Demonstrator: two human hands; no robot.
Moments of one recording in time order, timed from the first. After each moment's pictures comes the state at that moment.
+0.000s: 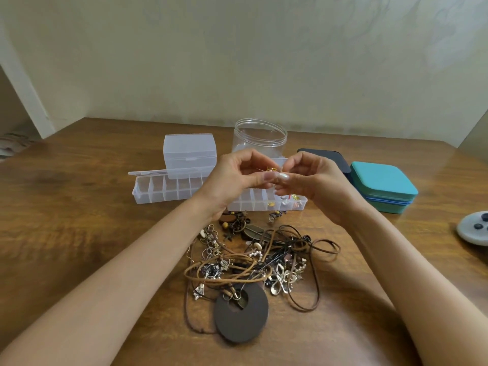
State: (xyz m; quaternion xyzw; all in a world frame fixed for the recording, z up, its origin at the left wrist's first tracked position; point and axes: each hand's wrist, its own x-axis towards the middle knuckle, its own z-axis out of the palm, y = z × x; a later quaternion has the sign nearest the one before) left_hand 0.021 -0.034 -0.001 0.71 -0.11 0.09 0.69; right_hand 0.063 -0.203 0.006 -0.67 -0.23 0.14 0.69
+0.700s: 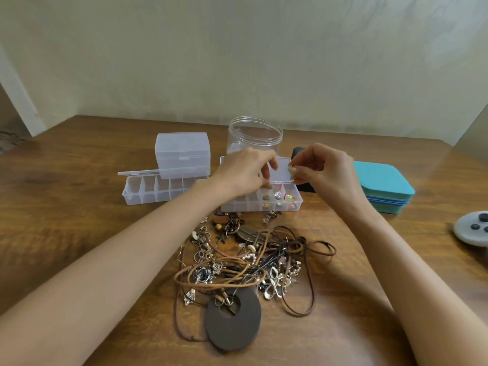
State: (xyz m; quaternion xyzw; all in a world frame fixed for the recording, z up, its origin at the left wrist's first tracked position) left_hand 0.072 -0.041 -0.001 0.96 -0.14 0.13 0.18; right_hand 0.078 -0.215 0.002 -0.85 -0.22 -0.15 0.46
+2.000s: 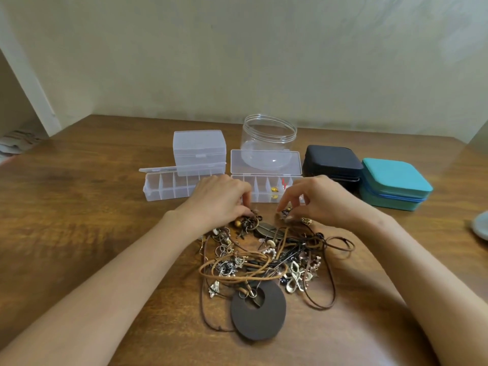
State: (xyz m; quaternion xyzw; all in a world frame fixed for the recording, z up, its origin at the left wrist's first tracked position) left_hand 0.006 -0.001 -0.016 0.99 -0.09 0.06 0.07; right_hand 0.064 -0.197 -0.008 -0.92 -0.37 0.03 0.12
